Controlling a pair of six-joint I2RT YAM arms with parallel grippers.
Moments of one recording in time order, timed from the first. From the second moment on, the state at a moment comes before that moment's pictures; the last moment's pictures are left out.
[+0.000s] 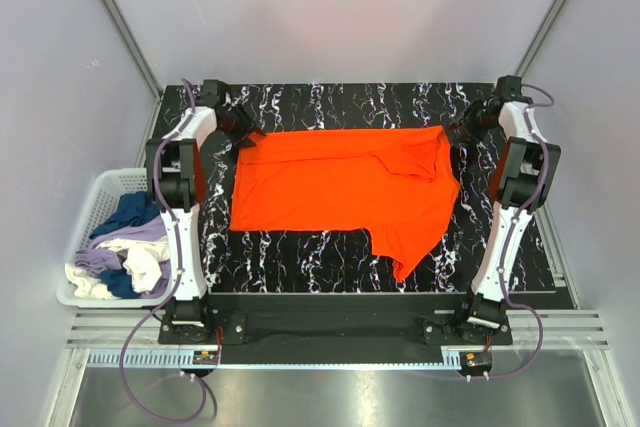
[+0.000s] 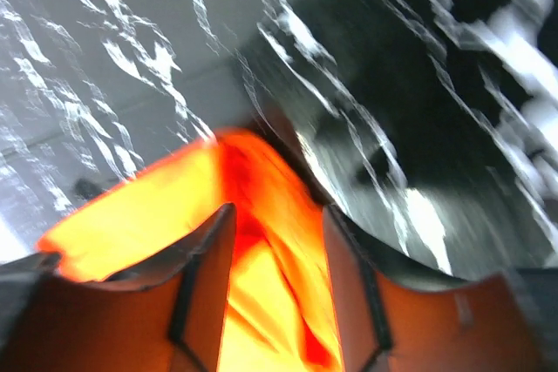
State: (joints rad) left arm 0.00 2.37 1.92 -0.57 0.39 -0.71; right arm -0.25 2.45 2.08 -0.66 -0.43 0.54
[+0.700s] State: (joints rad) left arm -0.21 1.90 1.52 -0.55 0.33 -0.60; right arm 0.19 2.05 1.71 -0.79 -0.28 0.39
